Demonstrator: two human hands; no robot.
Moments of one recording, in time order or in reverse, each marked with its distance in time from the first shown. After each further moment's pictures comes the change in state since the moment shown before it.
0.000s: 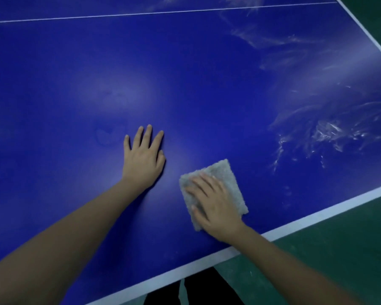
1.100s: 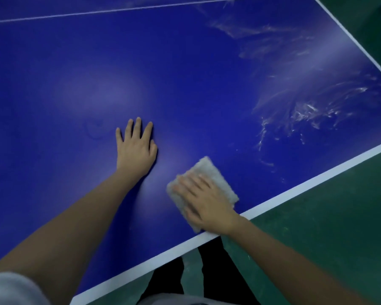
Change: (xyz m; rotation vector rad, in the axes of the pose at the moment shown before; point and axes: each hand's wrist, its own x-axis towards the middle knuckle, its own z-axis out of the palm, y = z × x) left_hand -0.004 0.004 0.001 -0.034 0.041 0.005; right_hand -0.027 -0.017 0.006 -0.246 -0.078 -0.068
